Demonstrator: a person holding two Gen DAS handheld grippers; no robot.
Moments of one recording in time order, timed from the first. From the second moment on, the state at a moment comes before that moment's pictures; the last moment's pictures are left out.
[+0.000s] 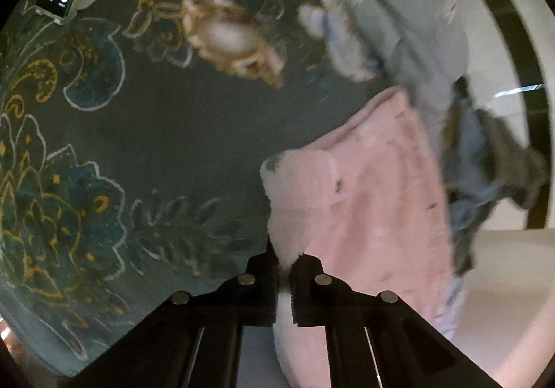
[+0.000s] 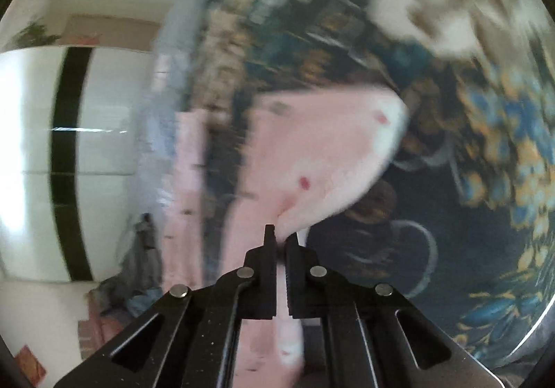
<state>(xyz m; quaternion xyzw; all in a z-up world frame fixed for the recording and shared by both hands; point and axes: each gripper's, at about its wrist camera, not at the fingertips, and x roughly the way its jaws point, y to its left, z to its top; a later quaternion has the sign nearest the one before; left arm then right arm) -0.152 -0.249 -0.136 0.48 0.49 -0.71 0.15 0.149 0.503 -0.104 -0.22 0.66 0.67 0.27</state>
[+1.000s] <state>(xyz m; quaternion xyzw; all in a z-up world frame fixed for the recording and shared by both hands) -0.256 -0.231 -0.092 0.47 0.49 -0.72 0.09 -0.062 0.536 -0.116 -0.42 0.54 0.68 0.26</state>
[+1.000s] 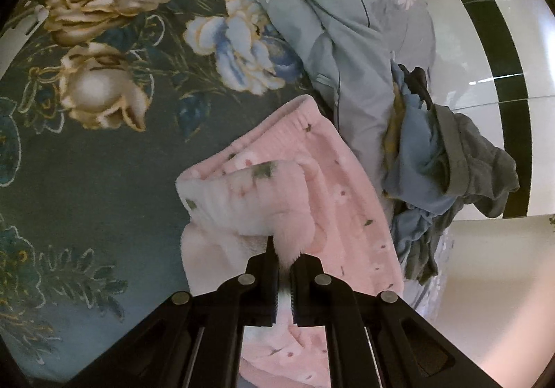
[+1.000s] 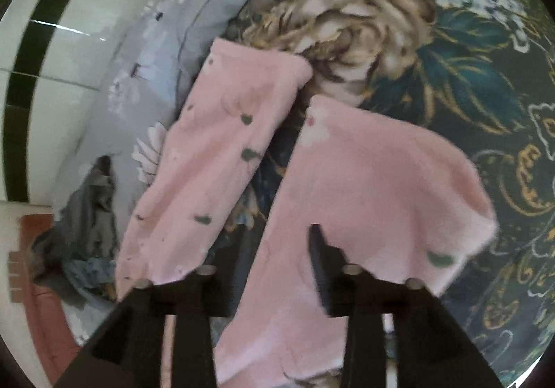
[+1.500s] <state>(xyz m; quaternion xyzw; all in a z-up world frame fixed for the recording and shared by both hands) -0.243 -0.246 -0.105 0.47 0.50 -0.72 0.09 -0.112 0.530 -0.148 -0.53 0.47 0.60 0.37</state>
